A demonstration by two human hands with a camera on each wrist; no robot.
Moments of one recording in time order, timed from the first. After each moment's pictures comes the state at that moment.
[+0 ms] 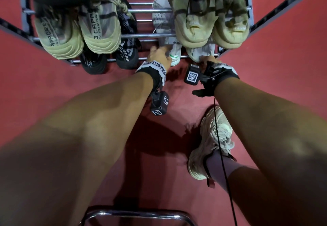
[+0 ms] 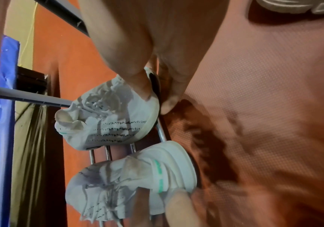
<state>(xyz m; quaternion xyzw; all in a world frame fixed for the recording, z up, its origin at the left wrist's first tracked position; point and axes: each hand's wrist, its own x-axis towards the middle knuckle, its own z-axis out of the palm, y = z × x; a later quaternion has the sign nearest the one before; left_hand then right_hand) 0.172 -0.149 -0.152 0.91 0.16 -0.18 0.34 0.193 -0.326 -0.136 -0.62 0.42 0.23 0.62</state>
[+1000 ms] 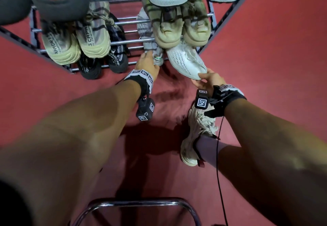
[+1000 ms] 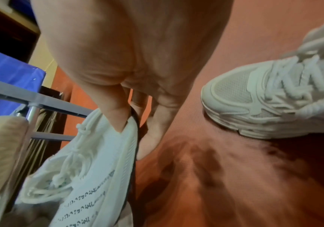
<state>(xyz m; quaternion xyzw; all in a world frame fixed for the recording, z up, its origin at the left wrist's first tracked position) 0.129 -0.160 -0.097 0.94 0.08 -0.13 0.29 0.099 -0.385 -0.074 -0.49 0.41 0.18 0.75</state>
